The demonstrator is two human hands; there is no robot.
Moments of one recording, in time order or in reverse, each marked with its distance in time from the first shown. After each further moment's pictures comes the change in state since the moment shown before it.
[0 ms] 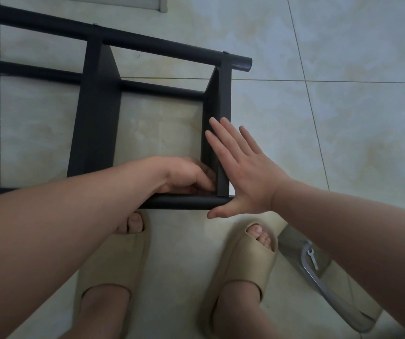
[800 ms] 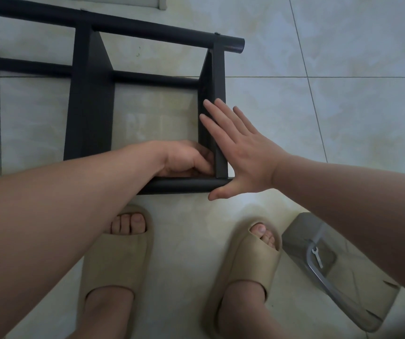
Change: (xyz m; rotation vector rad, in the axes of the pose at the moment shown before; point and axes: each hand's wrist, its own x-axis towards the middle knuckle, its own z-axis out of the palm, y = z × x) left_hand 0.001 0.019 -0.019 0.053 0.029 0.083; right_hand 0.030 0.017 -0.008 -0.027 -0.002 -0.057
